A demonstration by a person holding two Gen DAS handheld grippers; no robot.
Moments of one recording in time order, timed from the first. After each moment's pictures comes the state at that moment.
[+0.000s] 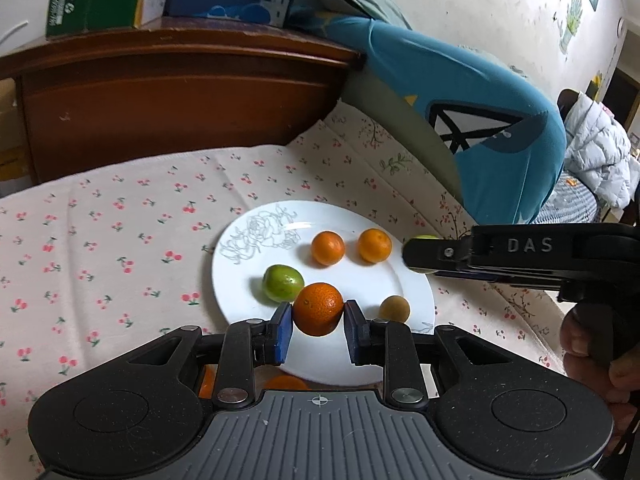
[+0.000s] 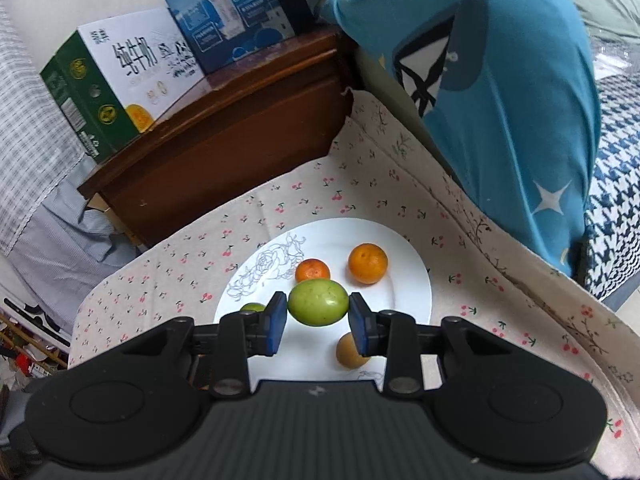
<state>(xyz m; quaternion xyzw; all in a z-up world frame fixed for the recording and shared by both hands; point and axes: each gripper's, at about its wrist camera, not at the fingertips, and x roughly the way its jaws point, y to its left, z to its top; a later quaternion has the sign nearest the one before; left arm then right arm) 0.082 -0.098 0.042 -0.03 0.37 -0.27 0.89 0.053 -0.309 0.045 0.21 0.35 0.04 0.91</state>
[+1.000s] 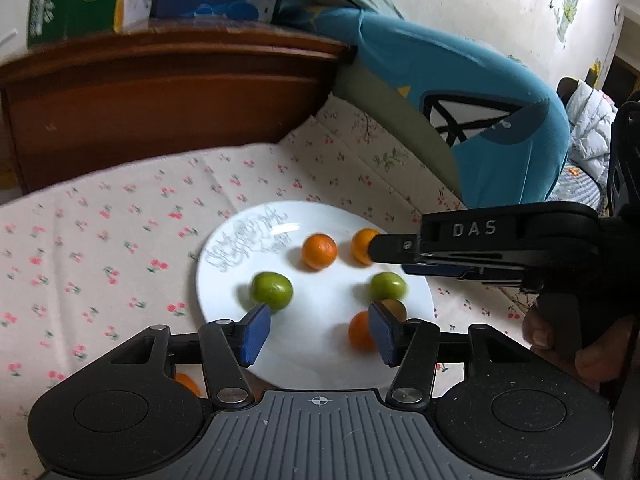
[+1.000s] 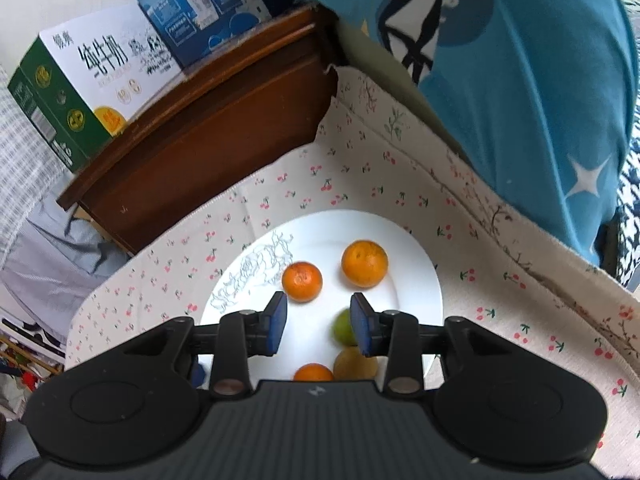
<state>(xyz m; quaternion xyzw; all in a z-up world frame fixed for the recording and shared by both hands) 0.083 -0.112 0.044 -0.01 0.37 -0.26 0.89 0.077 -0.316 0.030 0.24 0.36 0.03 0.90</state>
